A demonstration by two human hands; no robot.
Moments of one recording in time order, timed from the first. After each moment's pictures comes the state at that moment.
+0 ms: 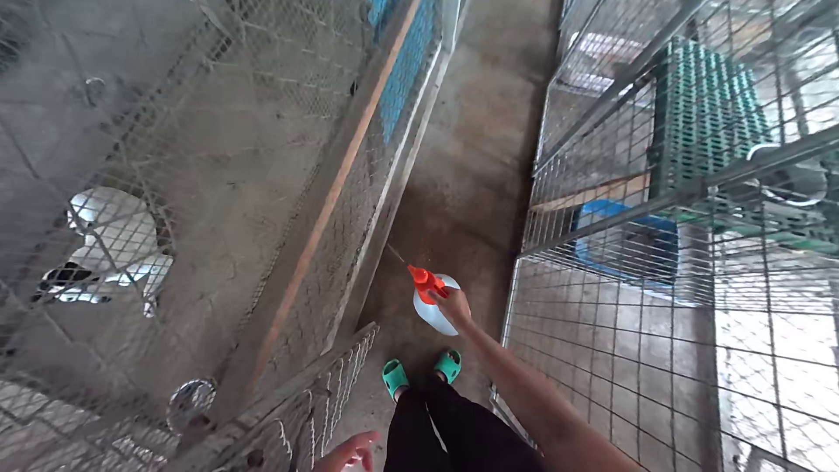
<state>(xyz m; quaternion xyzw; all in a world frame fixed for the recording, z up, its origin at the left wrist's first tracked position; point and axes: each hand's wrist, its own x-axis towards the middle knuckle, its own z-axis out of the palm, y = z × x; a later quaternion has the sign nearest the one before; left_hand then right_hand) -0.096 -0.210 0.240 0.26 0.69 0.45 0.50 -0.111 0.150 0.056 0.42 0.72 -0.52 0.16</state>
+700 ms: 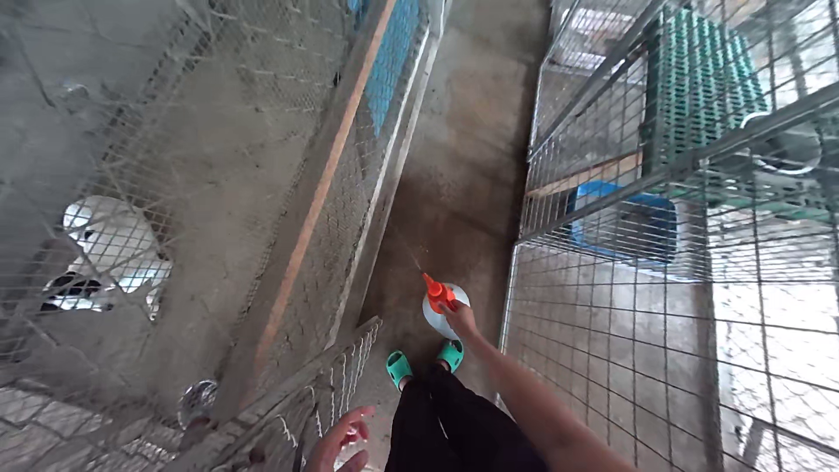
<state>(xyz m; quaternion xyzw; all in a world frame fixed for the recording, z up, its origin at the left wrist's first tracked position) -0.086 -0.200 0.233 0.15 0.72 0.50 0.45 -0.045 0.134 0.011 0.47 0.67 -0.55 0.16</state>
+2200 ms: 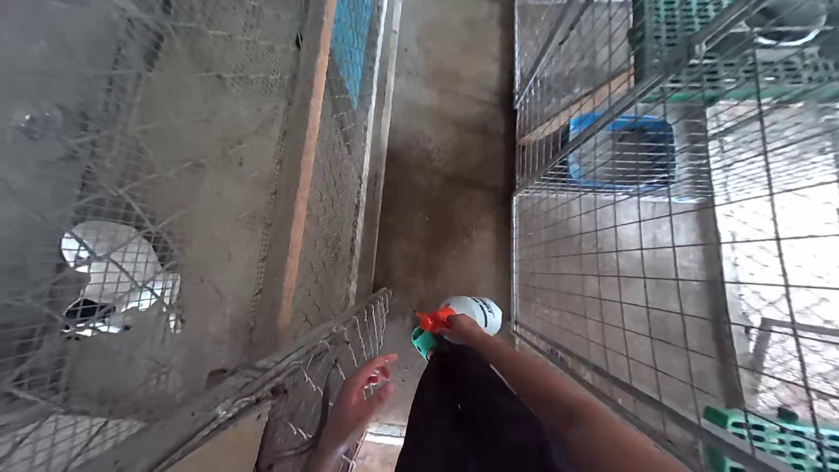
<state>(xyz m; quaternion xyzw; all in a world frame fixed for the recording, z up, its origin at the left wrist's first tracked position) -0.108 -0.216 0.218 0.26 0.74 0.43 0.45 0.033 0.019 -0.009 0.31 0.72 -0.46 0.42</state>
